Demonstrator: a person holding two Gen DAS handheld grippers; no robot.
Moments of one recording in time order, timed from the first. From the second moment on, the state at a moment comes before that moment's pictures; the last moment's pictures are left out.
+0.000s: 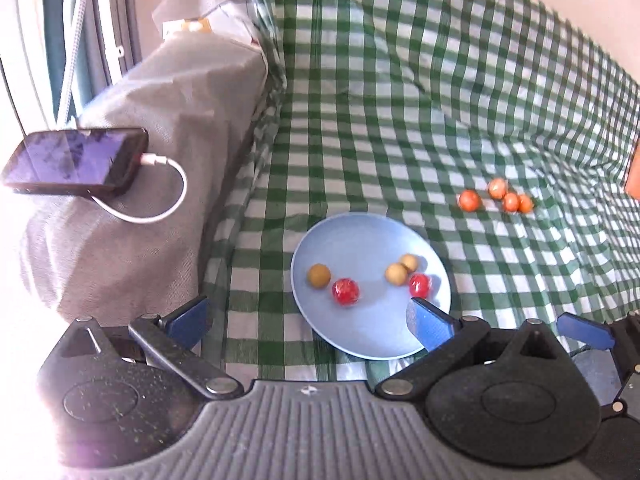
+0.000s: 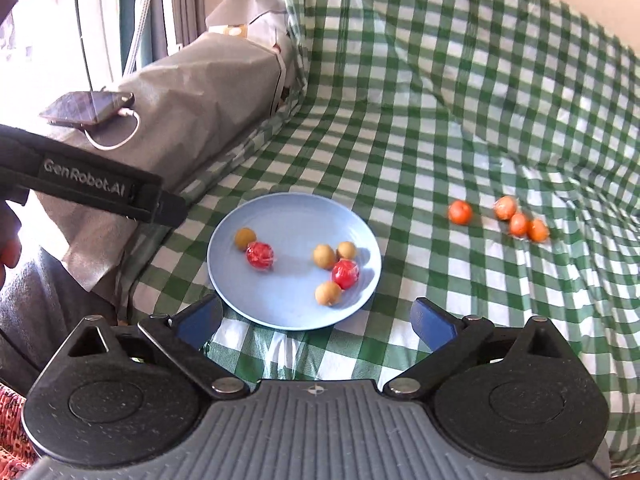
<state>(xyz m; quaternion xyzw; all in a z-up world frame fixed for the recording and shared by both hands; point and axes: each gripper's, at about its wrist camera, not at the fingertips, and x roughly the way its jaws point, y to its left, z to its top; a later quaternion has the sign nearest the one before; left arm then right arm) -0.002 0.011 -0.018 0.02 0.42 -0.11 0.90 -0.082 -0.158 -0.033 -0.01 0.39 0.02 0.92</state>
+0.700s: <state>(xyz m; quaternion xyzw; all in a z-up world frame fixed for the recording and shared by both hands) -0.021 0.005 -0.003 0.02 0.40 -0.12 0.91 -0.103 -0.158 -0.018 0.00 0.36 0.00 0.93</state>
